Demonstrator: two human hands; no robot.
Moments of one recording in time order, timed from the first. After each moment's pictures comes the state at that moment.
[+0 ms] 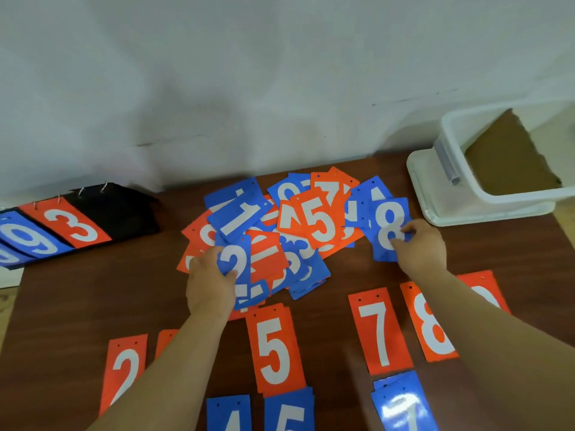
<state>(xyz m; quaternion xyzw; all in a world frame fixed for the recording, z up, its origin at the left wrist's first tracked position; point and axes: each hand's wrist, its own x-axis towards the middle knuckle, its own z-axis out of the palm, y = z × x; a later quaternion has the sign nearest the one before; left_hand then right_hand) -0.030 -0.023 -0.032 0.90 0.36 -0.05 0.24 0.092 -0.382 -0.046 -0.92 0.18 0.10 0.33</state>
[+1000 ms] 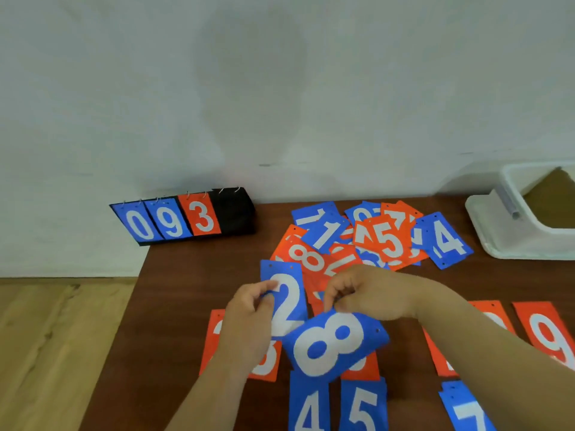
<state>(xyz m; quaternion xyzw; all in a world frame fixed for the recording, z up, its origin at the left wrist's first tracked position) -0.188 0.019 0.128 0.77 0.34 0.02 0.54 -0.042 -0.176 0.148 -0.77 -0.33 0.45 0.31</state>
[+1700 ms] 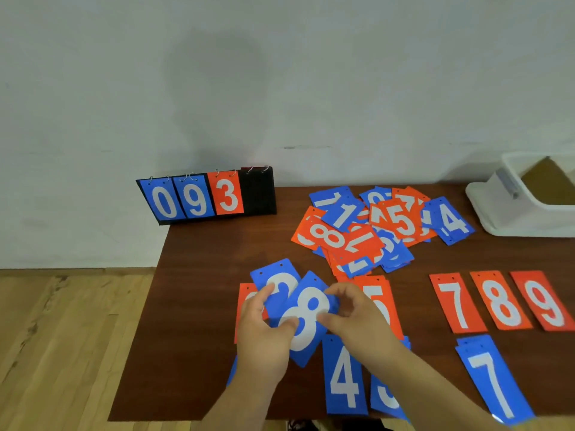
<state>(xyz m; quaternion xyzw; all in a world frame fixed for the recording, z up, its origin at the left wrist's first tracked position) -0.293 0.059 0.097 0.70 0.35 0.07 0.62 -0.220 -0.096 0.105 -0.80 0.00 0.27 0.54</state>
